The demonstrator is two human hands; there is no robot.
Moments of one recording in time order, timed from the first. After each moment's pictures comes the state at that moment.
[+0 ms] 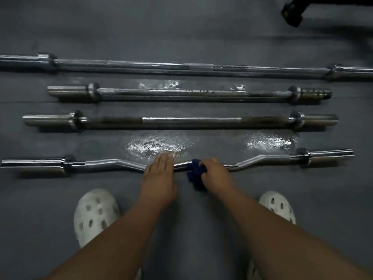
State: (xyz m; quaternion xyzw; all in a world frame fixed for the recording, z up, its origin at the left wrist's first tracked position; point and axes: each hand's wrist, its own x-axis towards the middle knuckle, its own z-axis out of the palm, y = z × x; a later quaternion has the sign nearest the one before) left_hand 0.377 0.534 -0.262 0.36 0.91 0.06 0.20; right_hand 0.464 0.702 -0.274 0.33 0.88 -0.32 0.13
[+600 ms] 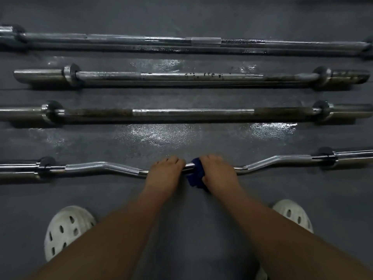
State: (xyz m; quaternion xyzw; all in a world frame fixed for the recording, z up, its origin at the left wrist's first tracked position) left_hand 0.339 0.588 -0.312 0.43 0.87 -0.03 0.23; right_hand 0.436 0.729 -0.310 0.23 0.94 -0.16 0.19
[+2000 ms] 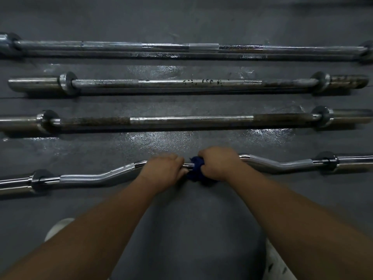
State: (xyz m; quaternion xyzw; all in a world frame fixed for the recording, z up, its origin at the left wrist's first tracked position) left_hand 0.295 0.603 -0.324 0.52 0.83 -0.02 0.21; right_hand 0.383 0.771 -0.272 0.14 0.94 -0.12 0.30
